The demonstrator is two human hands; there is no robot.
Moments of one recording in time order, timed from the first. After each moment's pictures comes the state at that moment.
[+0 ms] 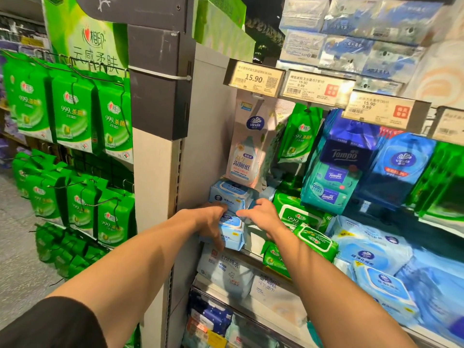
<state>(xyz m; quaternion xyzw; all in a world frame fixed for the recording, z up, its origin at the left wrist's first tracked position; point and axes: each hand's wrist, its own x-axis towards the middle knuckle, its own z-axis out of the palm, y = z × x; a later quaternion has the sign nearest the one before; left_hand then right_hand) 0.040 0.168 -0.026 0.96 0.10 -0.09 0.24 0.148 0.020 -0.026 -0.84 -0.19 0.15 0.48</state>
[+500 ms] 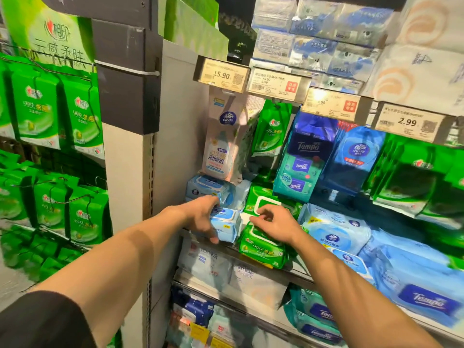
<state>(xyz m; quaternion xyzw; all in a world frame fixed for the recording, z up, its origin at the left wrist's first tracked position) 0.044 0.132 -0.015 0.98 0.04 0.02 0.21 0.143 -0.096 -0.009 -0.89 -0.33 0.06 0.30</state>
